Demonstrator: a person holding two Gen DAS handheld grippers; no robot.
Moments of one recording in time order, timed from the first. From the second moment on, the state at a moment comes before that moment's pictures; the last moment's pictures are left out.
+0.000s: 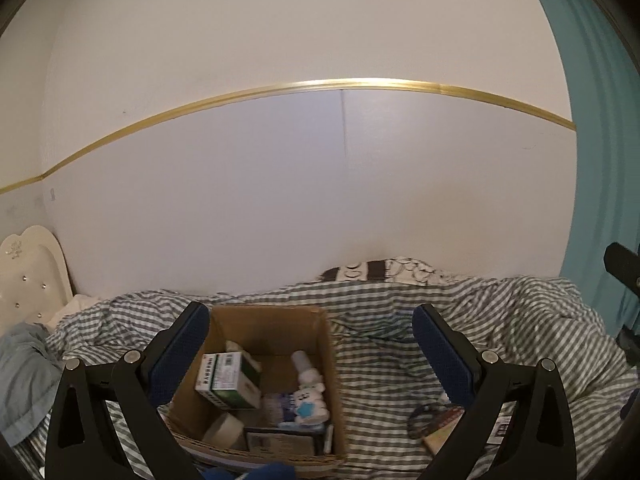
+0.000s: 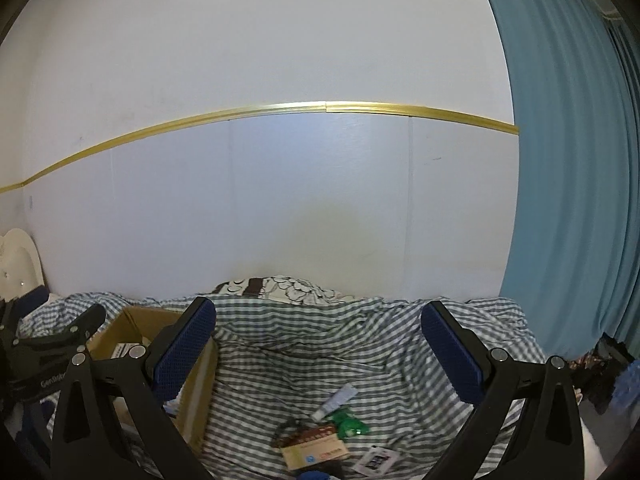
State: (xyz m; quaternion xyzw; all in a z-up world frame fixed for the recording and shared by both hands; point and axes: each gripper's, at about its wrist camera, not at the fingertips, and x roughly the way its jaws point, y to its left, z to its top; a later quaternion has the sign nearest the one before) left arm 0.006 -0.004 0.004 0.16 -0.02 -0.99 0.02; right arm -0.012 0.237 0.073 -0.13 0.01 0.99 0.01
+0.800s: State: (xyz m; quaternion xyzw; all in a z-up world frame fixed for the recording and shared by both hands) left arm -0.034 0.085 -0.073 0.22 -0.06 -0.97 -0.05; right arm -0.036 0.296 -0.007 -0.21 -0.02 0.98 0.05
